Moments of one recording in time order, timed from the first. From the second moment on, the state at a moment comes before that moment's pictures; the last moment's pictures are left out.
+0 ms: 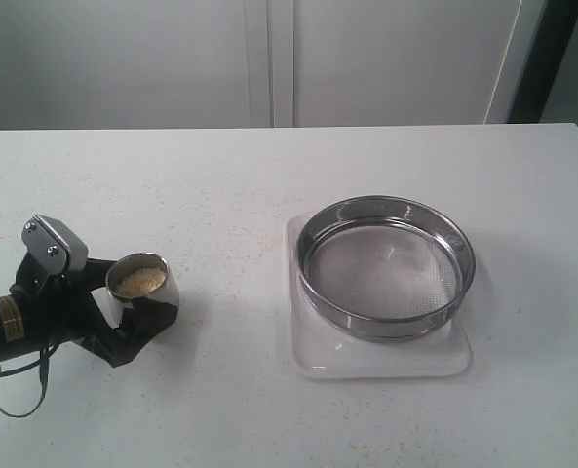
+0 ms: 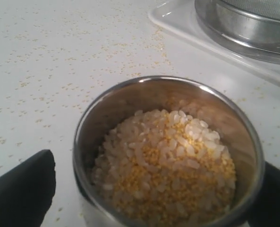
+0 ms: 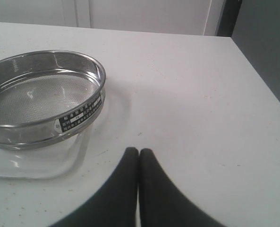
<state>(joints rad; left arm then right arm) -0.13 1.94 -0.50 0.78 -1.03 -0.18 0.06 0.00 -0.01 -0.07 0.36 0.06</state>
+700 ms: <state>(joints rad) -0.13 1.99 -0.58 0.82 -1.03 -0.19 0.06 0.00 -0.01 -0.07 0.36 0.06</state>
